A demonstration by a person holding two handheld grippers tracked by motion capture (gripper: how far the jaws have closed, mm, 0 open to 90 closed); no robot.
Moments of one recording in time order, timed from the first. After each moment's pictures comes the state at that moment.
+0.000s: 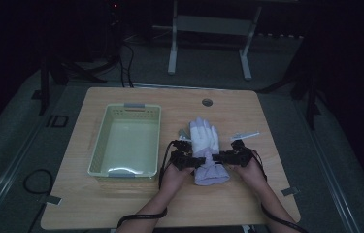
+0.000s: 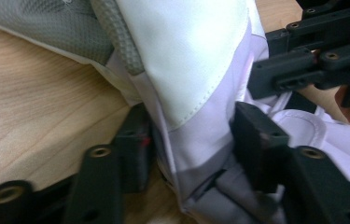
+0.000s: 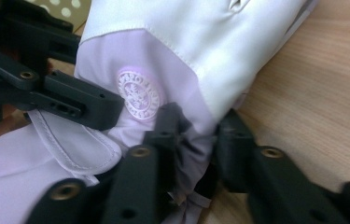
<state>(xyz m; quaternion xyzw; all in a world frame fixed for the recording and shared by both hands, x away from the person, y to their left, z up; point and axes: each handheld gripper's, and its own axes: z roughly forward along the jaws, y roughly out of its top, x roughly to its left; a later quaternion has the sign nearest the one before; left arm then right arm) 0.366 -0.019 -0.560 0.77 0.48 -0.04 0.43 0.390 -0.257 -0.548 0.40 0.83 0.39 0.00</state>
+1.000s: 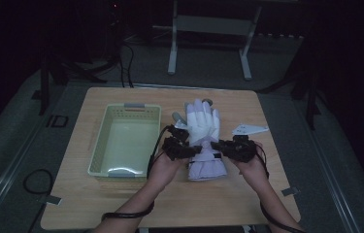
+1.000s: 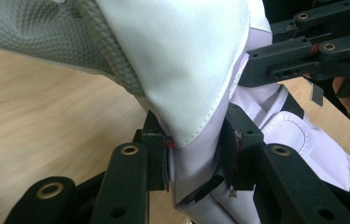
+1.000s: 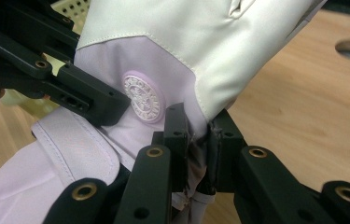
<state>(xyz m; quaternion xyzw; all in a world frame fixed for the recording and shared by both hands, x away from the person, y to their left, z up) 0.344 0.012 -0.460 0.80 0.41 0.03 0.44 0.349 -0.227 -0.459 0.34 0.82 0.44 0.11</state>
